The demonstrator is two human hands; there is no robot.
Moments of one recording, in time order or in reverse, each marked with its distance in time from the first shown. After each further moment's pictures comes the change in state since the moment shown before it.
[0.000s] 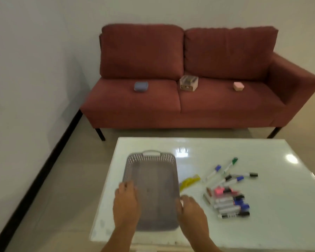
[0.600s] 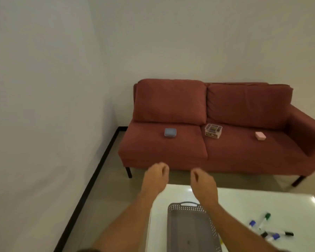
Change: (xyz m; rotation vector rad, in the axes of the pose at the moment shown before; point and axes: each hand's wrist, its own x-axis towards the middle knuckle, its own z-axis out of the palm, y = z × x) left_hand 0.213 0.026 -0.282 -0.302 -0.150 0.240; right_hand 0.087 -0.297 -0.168 0.220 0.307 -0.157
